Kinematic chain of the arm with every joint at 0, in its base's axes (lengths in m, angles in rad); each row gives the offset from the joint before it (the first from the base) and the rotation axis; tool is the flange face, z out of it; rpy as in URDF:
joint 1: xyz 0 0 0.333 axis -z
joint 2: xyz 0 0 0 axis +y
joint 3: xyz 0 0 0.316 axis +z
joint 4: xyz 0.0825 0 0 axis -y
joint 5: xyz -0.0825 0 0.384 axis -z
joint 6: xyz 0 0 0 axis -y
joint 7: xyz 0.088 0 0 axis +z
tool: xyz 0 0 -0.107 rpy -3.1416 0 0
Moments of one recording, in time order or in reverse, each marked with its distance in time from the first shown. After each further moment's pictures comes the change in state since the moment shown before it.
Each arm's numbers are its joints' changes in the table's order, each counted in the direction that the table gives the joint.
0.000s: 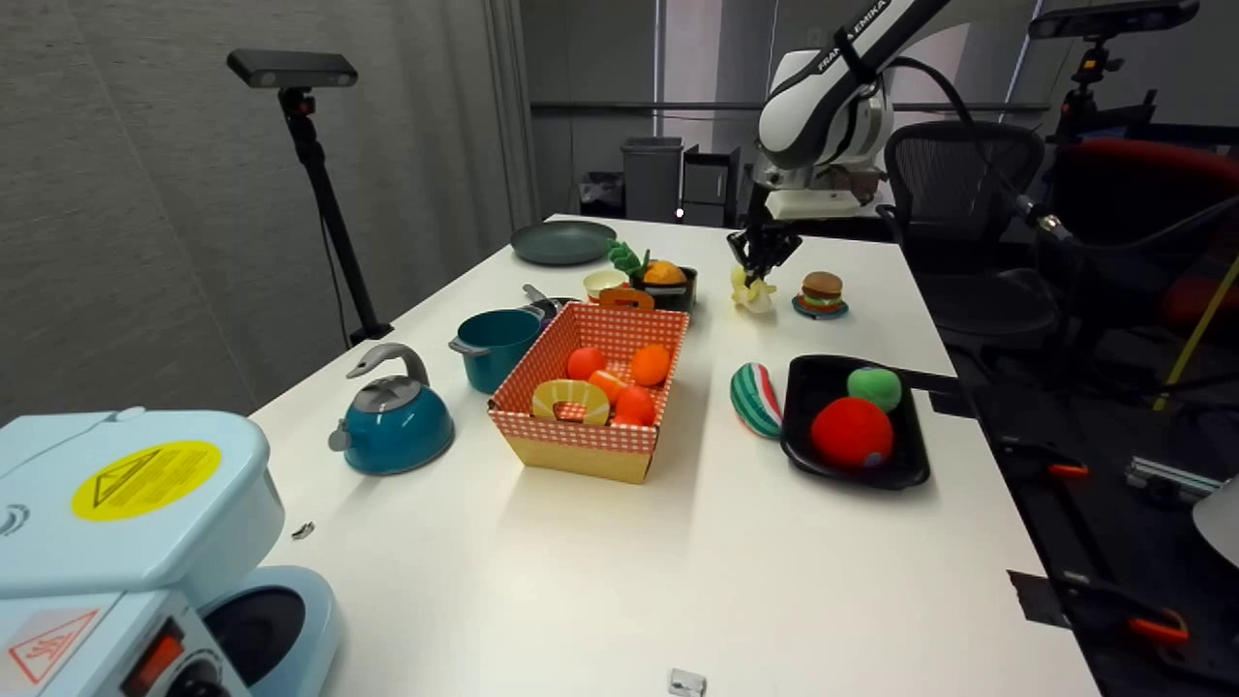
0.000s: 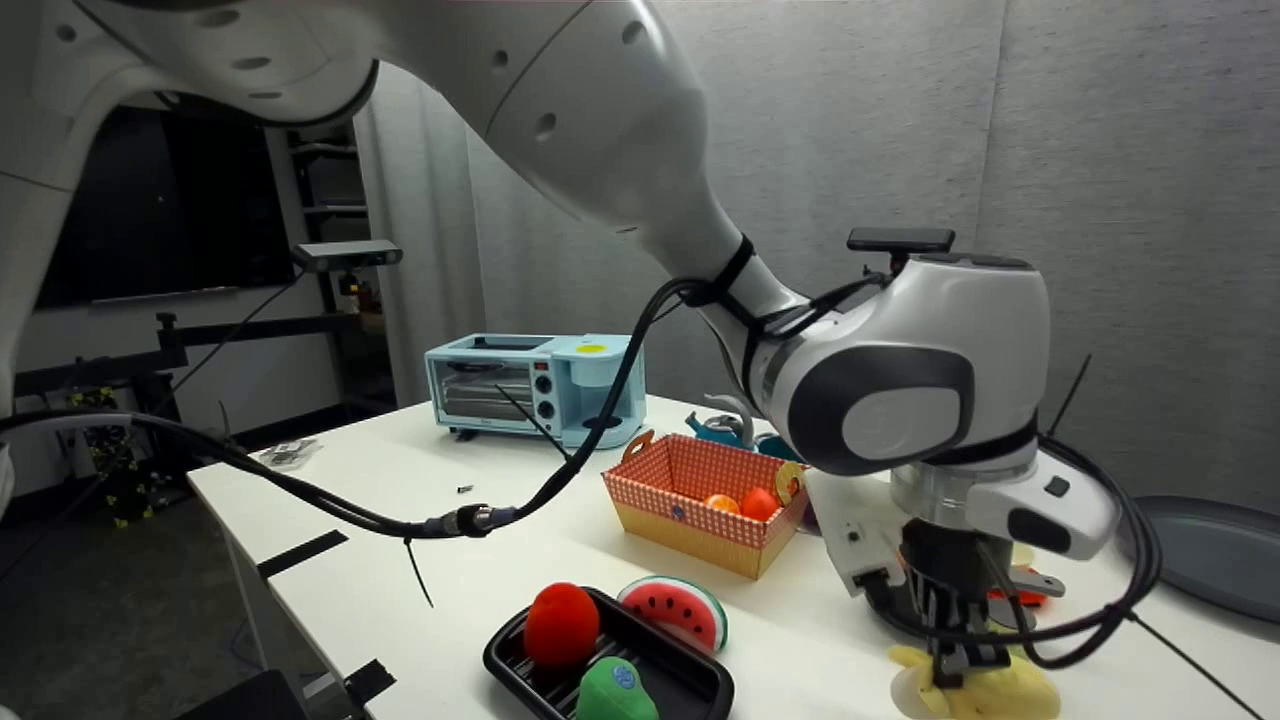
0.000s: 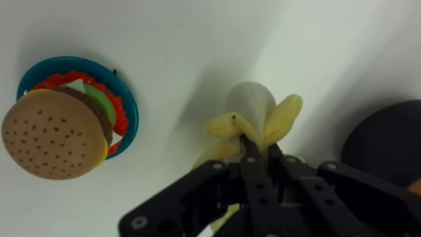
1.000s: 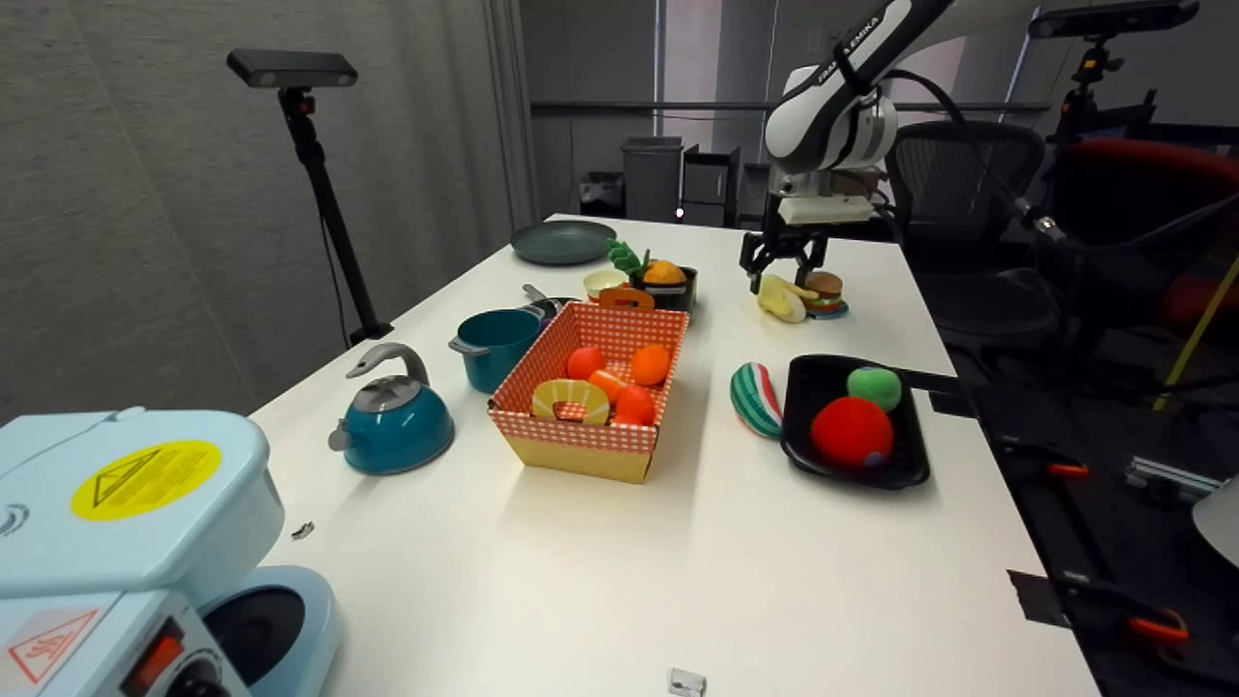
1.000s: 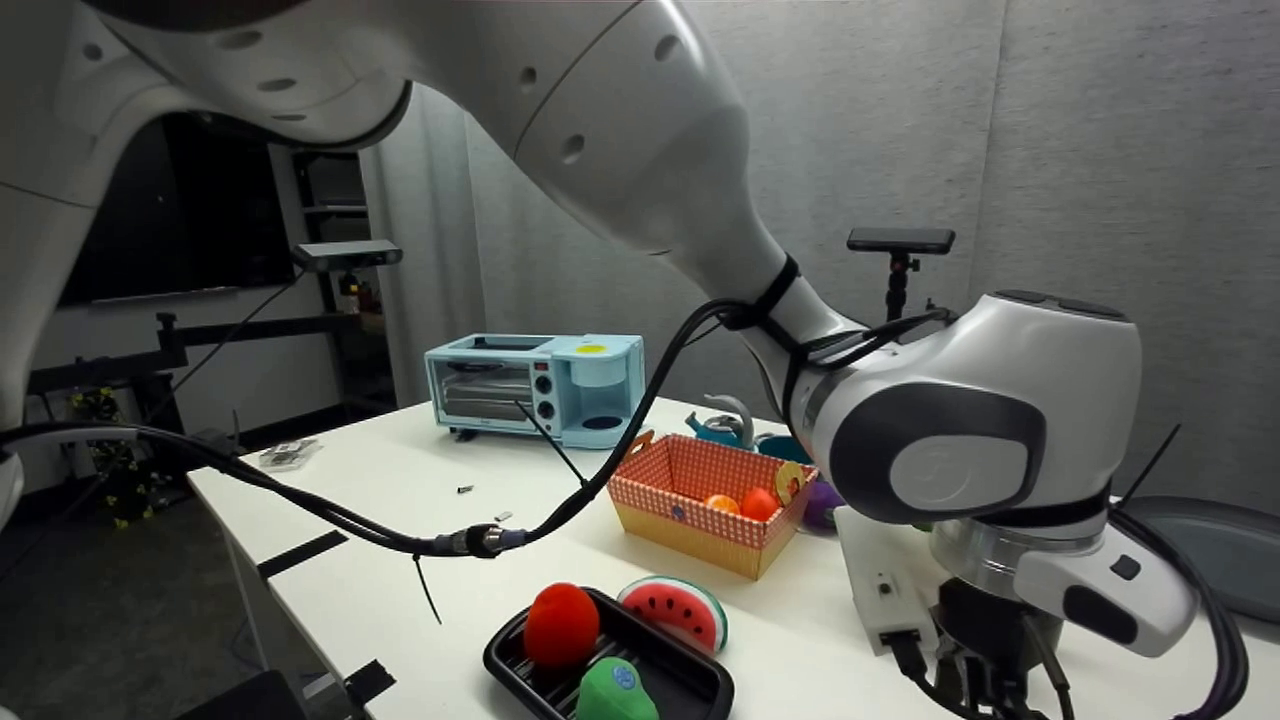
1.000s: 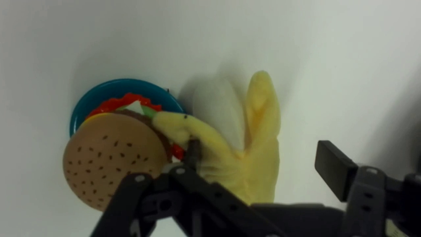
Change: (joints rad) arm 0.047 0.057 -0.032 0.038 -0.036 -0.099 -0.002
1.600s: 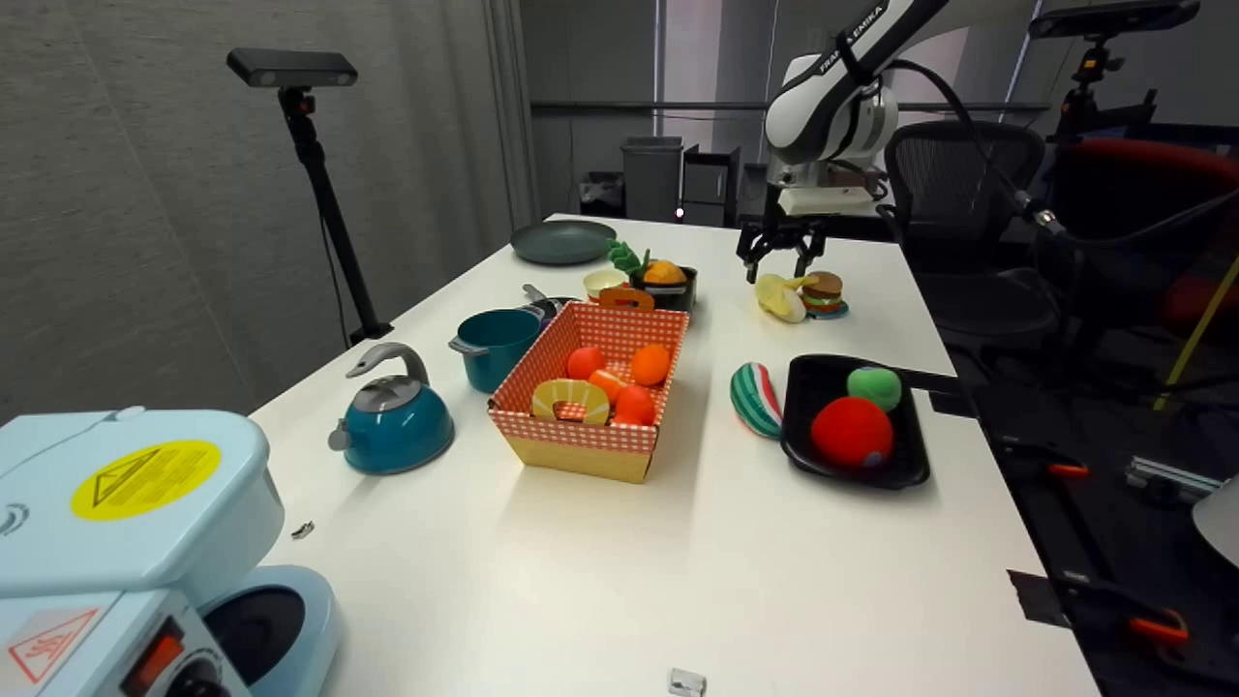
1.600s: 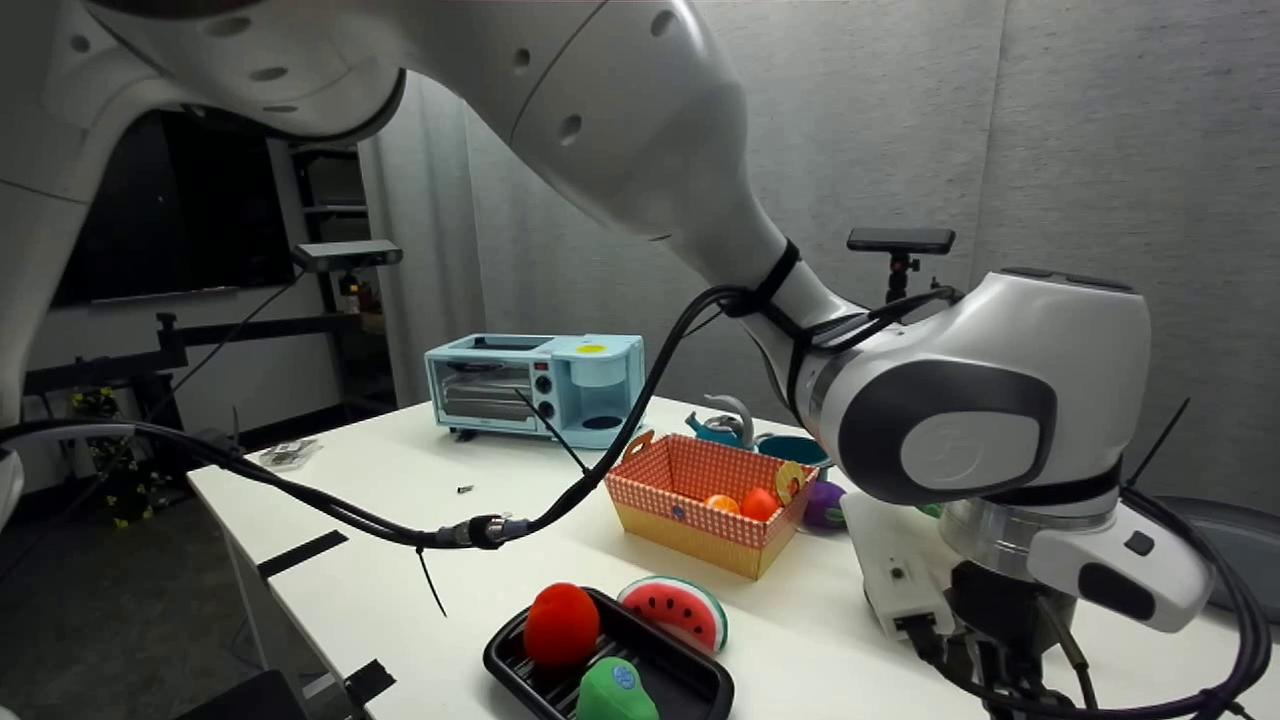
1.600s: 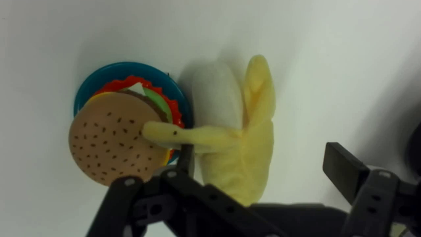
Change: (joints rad) arm 0.000 -0.014 -0.005 0.014 0.018 -0.010 0.008
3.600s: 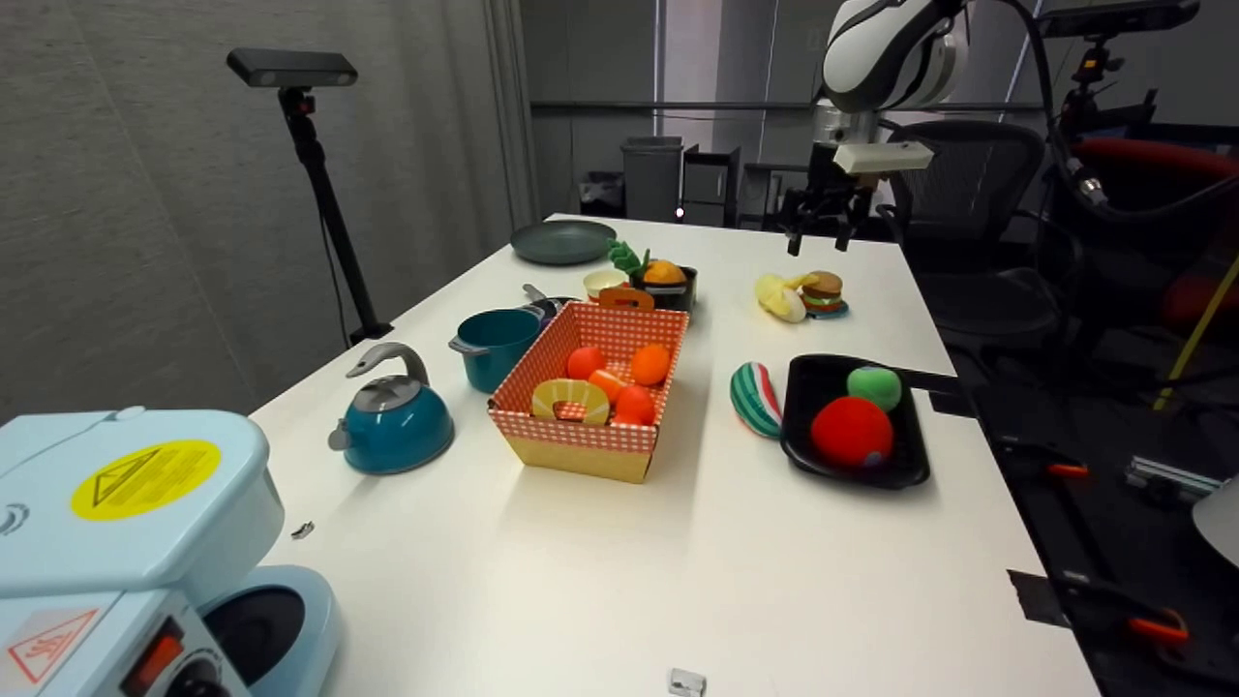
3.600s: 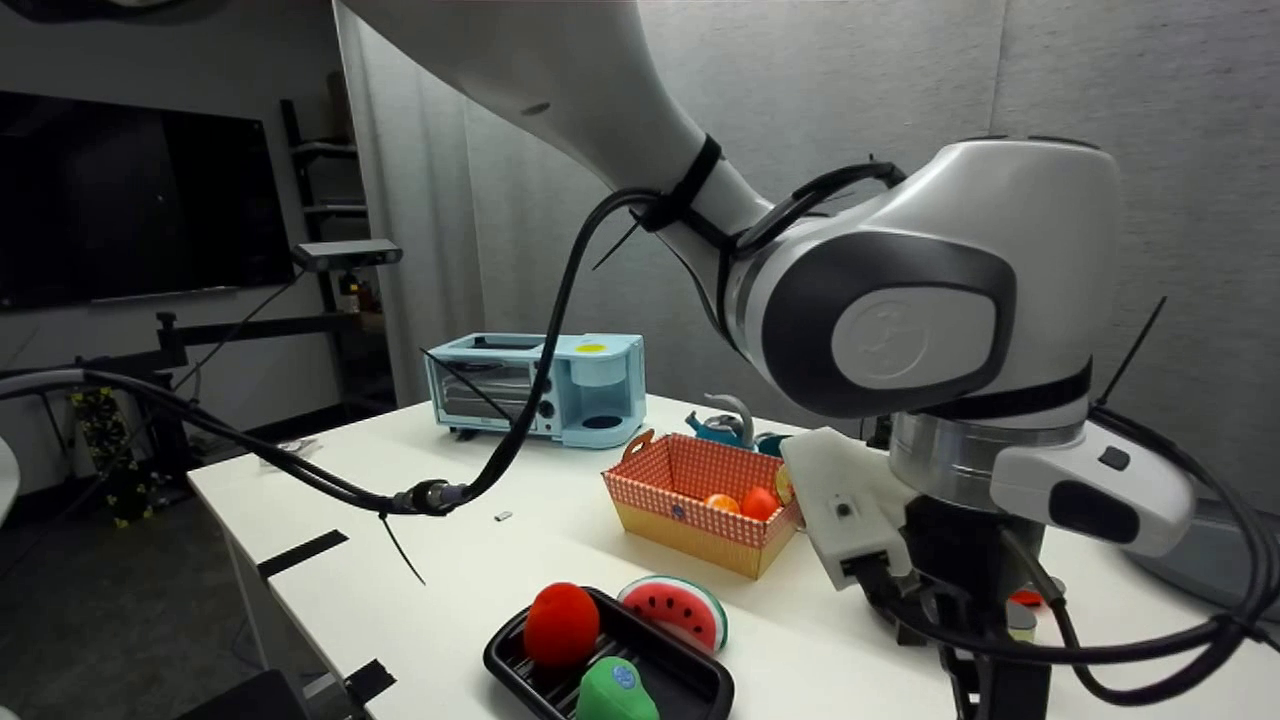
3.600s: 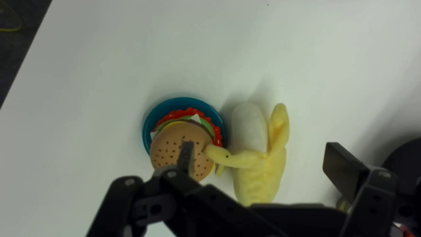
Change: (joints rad) arm -0.016 -0.268 -0.041 -0.211 0.108 -0.055 0.052
